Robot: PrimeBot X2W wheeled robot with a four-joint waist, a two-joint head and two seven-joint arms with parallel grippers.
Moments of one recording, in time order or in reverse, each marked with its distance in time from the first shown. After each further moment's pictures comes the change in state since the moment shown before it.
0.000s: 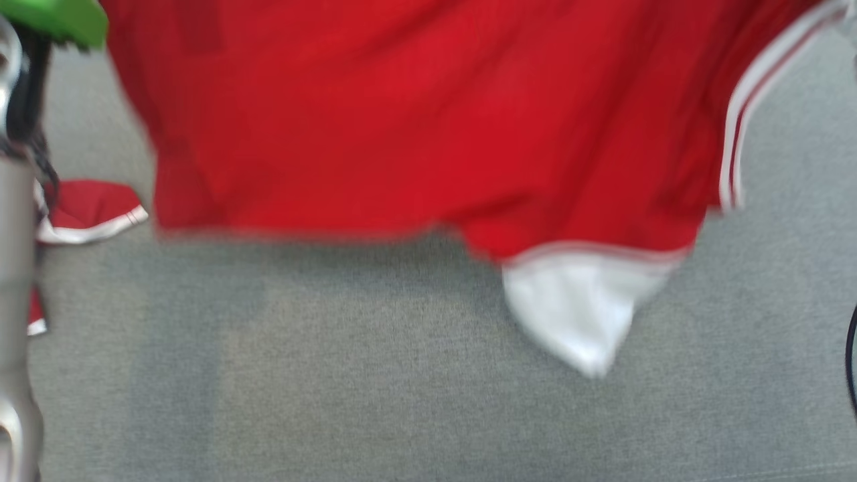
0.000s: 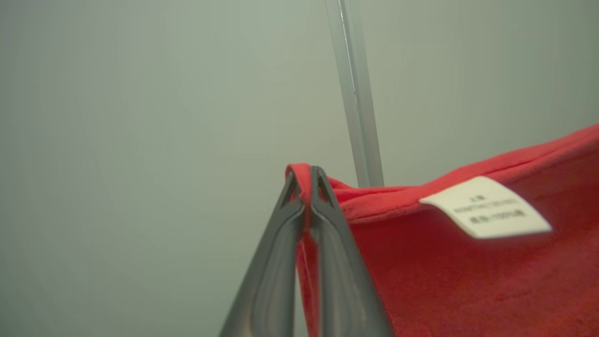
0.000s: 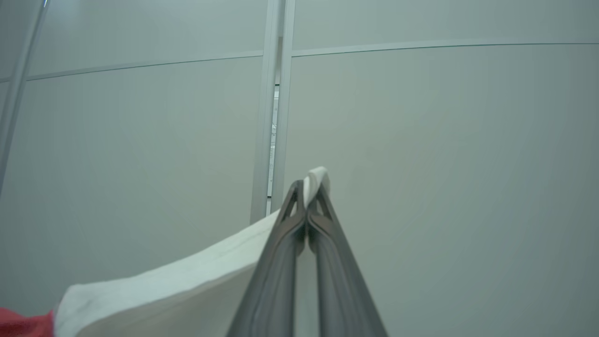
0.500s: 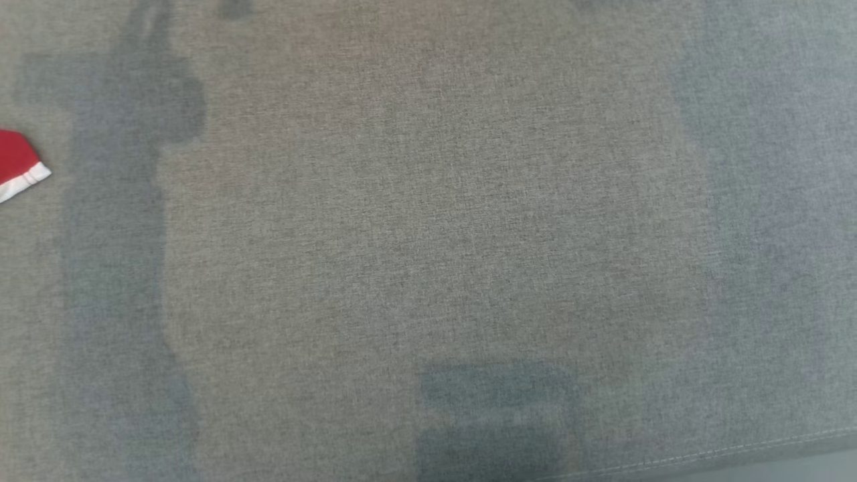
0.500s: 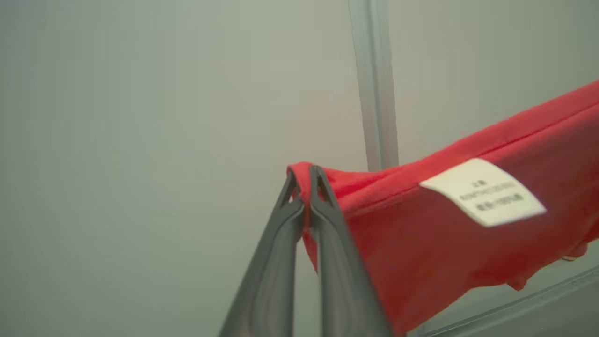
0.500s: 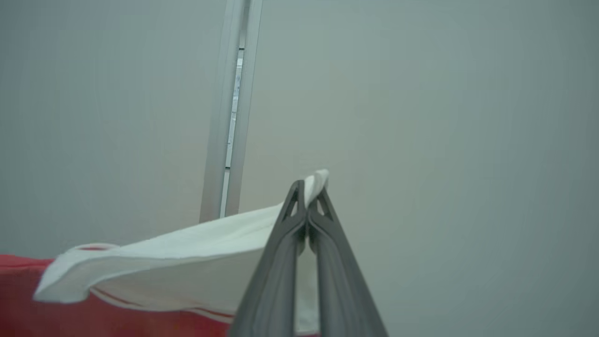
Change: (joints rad) left arm -0.424 0.013 -0.131 0.395 -0.004 0.000 -0.284; right arm -0.373 -0.017 -0.039 0.226 -0.110 0.000 -0.092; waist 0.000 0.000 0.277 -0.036
